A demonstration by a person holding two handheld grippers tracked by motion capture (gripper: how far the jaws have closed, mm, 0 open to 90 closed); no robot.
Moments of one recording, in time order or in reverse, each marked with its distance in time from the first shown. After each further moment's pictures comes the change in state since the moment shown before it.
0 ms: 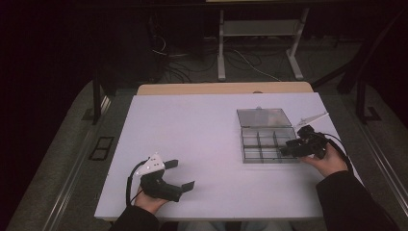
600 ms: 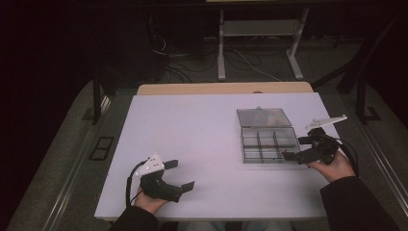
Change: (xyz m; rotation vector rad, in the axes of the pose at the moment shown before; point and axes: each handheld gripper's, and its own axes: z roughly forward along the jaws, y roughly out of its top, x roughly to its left) left arm -0.001 0.000 -0.001 -0.007 0.000 -0.004; right arm 0.023 -0.010 -0.034 -0.135 0.032 0.092
